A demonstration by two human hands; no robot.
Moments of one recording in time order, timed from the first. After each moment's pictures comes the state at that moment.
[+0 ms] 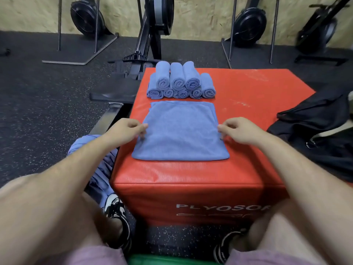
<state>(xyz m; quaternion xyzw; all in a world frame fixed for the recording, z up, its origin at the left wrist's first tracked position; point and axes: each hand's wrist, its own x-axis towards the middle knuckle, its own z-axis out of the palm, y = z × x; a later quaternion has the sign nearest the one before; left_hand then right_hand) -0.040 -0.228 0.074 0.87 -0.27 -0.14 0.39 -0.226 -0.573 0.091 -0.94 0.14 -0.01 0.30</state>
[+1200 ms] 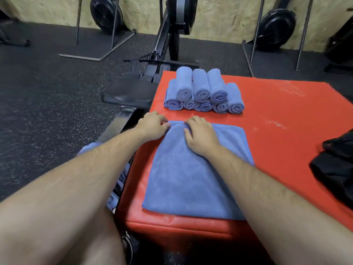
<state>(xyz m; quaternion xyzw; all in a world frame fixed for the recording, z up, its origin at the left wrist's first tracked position) 0.066 -0.290 0.059 0.95 -0.26 -0.08 0.16 -0.050 -0.464 0.043 -0.98 0.05 -0.13 0.14</state>
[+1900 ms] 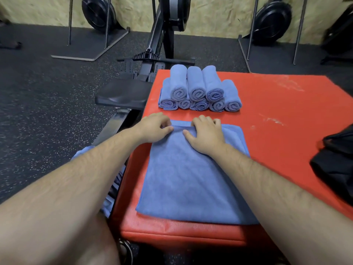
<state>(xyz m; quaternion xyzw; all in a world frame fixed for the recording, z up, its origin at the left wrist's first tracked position) 0.073 -0.305 0.053 0.90 -0.40 -0.06 0.17 -0.046 -0.492 0.036 -0.98 0.10 -0.13 0.06</state>
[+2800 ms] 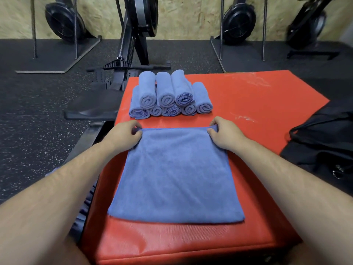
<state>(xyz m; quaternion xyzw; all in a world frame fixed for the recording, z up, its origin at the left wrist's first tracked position) 0.088 -0.321 0.044 0.92 -0.34 -0.01 0.21 -0.101 -0.618 0.052 -0.94 0.24 -0.08 0.22</state>
